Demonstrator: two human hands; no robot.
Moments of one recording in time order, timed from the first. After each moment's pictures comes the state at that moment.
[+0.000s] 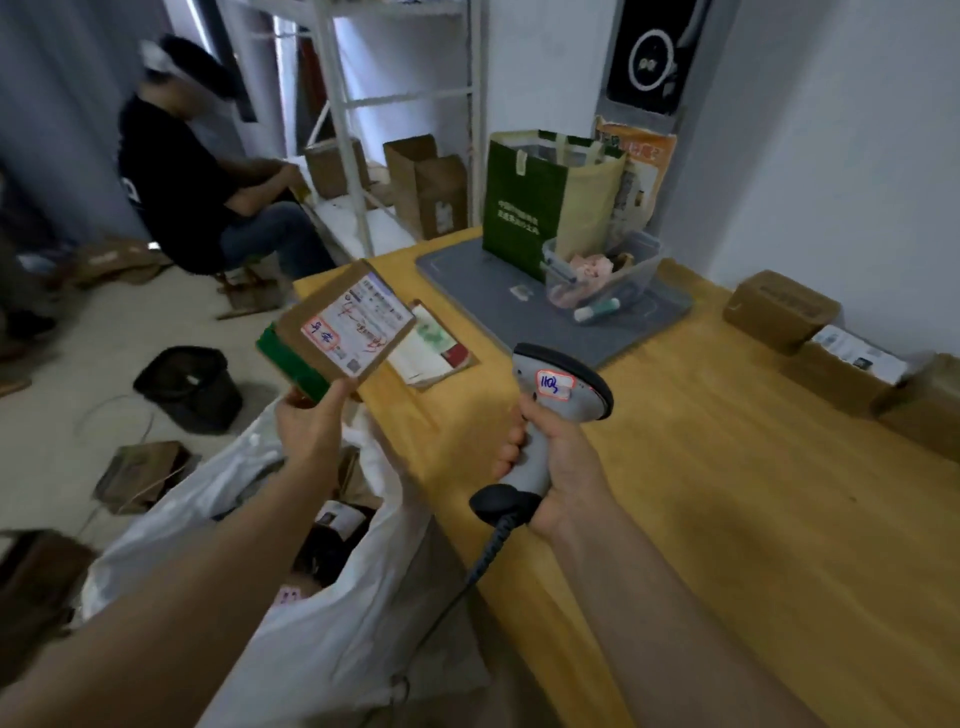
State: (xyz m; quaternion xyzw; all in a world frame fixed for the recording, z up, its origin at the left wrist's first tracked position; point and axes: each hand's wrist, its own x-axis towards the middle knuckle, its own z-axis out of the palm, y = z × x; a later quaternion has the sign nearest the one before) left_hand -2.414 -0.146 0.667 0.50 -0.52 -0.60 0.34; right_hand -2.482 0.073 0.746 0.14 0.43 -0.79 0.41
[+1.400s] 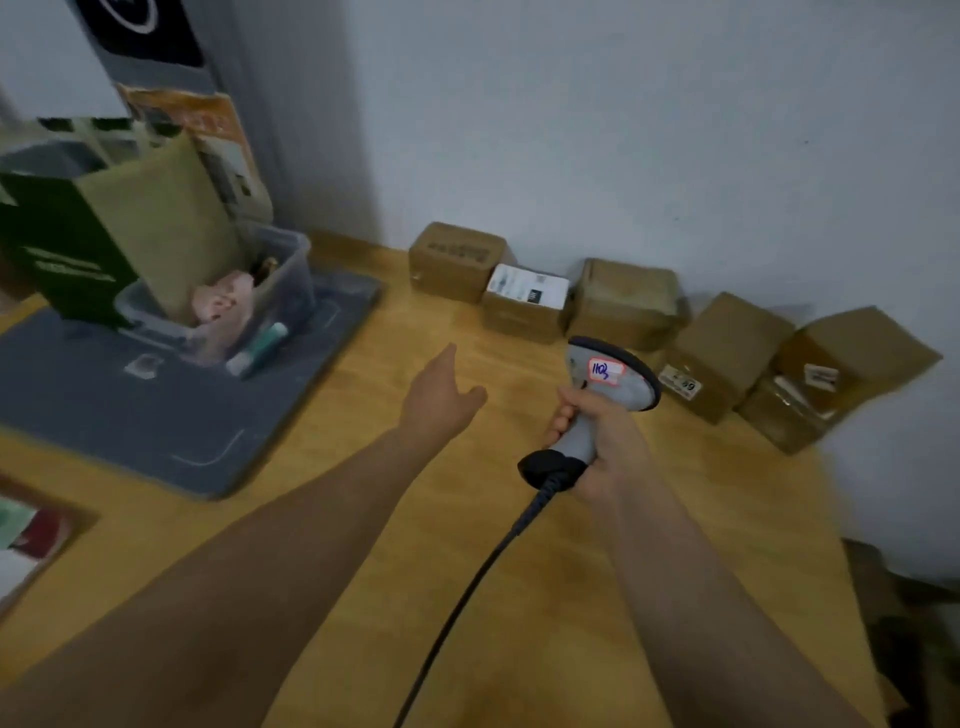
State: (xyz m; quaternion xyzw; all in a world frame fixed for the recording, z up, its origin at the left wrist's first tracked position) left_hand -2.785 0.187 0.656 0.03 -0.92 -0.39 -0.08; right_hand -2.720 0.339 0.701 0.33 0.36 -0.87 0.10
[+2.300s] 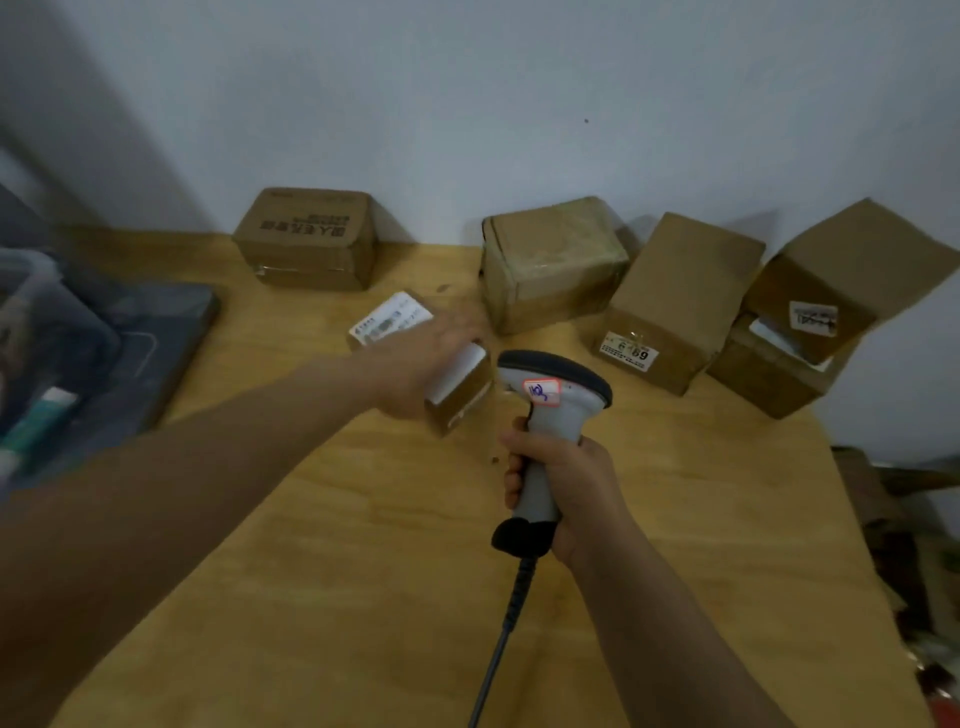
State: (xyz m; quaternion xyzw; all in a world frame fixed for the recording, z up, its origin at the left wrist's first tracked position) left_hand -2.934 0.283 0.616 -0.38 -0.90 -0.02 -0.19; right_hand -2.777 0.418 0.612 0.35 0.45 -0.82 0.08
